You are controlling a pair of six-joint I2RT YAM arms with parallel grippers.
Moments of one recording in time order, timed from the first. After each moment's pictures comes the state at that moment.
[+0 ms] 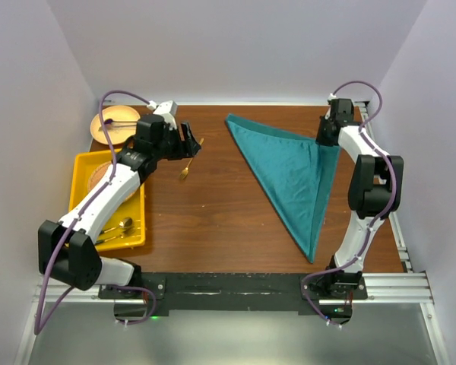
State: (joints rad) left arm -0.33 1.36 1.14 -0.30 0.12 -0.43; right arm -0.04 1.98 1.52 -0.40 0.03 0.17
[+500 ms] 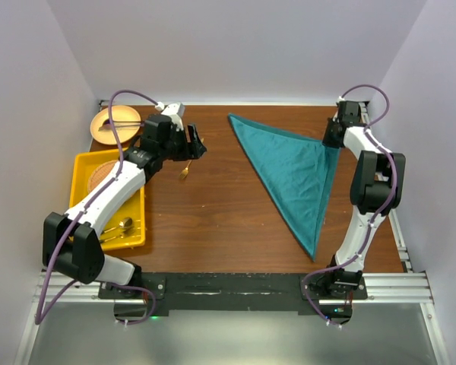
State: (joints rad) left arm -0.36 1.41 1.15 -0.29 0.13 -0.43; right arm -0.11 2.05 1.54 -0.36 0.03 0.17
